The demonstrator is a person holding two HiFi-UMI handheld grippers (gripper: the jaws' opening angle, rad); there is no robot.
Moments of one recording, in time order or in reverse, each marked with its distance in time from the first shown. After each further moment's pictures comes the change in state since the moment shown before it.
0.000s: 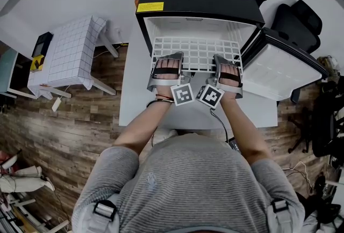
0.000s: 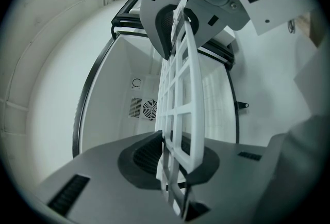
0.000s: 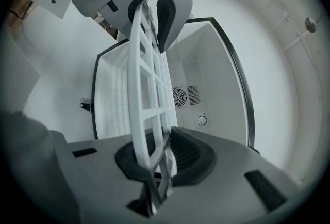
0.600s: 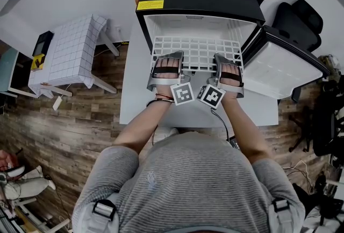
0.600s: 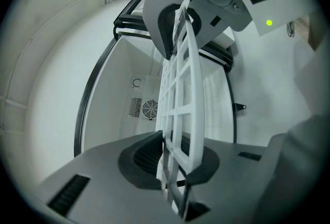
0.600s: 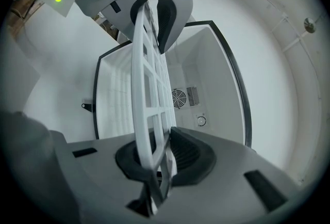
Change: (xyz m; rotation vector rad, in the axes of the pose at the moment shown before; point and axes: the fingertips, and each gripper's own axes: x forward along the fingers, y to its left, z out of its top) left arm -0.006 0.000 0.000 -0.007 0.001 -0.020; right arm -0.007 -0.001 0.000 -0.003 -0.017 -0.005
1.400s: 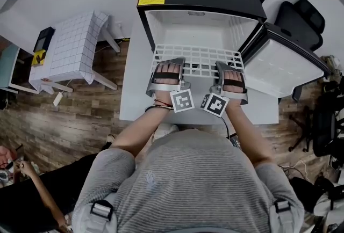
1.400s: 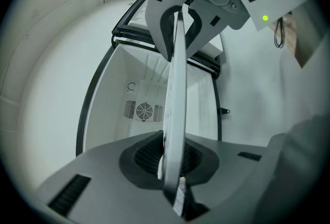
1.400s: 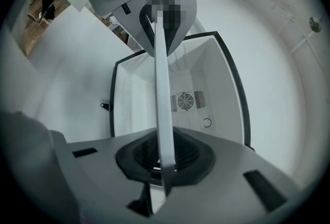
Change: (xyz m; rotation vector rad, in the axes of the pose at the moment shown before) left arm -0.039 -0.036 0.015 -0.109 -0.077 -0.168; right arm -0.041 0.018 -0.005 -0.037 -0.045 0.088
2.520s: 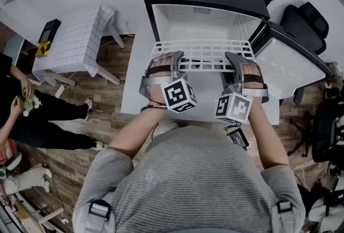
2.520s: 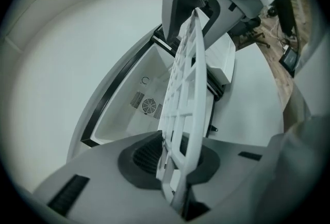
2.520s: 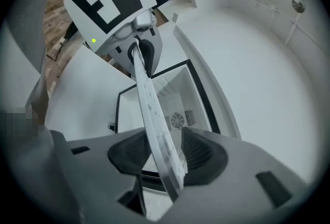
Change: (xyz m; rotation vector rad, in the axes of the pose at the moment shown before) left arm -0.054 0.055 -0.007 -0.299 -0.010 -0.056; right arm -0.071 -0.088 0.029 0.117 -0.264 0.136
